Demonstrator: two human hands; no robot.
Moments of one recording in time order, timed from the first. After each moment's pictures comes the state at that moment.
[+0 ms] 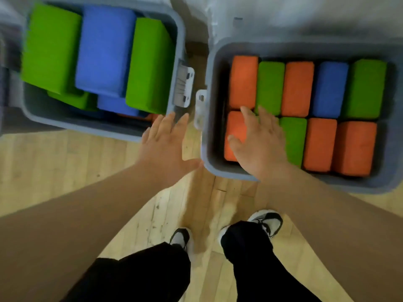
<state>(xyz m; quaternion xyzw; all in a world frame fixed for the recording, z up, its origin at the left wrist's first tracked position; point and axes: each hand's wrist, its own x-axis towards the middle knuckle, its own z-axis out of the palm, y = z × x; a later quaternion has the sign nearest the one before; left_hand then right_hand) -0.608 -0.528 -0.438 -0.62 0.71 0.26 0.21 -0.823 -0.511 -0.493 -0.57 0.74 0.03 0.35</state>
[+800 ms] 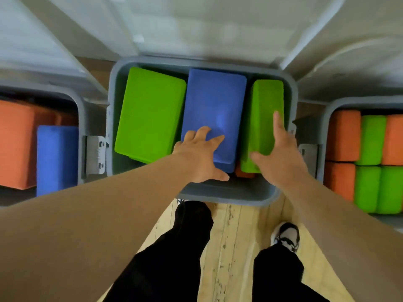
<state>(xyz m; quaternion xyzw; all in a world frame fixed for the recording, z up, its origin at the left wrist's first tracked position) -0.346 -0.763 -0.481 -0.46 0.73 0.38 0.34 -0.549 -0.694 -0.468 -0.40 0.80 -0.03 0.43</state>
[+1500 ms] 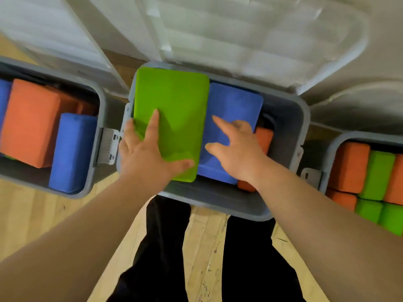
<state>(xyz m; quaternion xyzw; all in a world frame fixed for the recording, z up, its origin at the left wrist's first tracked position) -0.277 -0.763 -0.404 -0.78 0.50 0.37 0.11 -0.481 -0.778 -0.452 -0.50 0.66 -0.03 0.56</state>
